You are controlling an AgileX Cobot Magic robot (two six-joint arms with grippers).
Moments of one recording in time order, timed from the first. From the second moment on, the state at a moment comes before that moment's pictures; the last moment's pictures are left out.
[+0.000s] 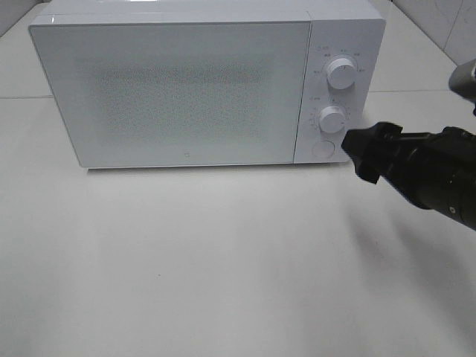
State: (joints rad) left arm 0.08 0.00 -0.50 -0.11 1.04 0.18; right arm 0.56 1.29 -0.30 0.57 -0.62 0.14
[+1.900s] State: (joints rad) left arm 0.08 0.00 -0.50 -0.11 1.04 0.18; right arm 0.06 0.28 -0.56 -0.09 1.04 0.02
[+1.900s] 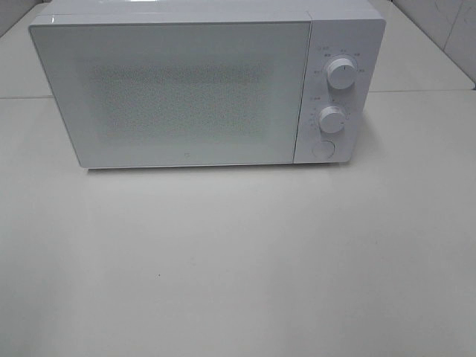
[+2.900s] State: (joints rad) left arm 0.08 0.00 -0.50 -0.11 1.04 0.18; right arm 0.06 0.00 -0.49 -0.03 0.97 -0.02
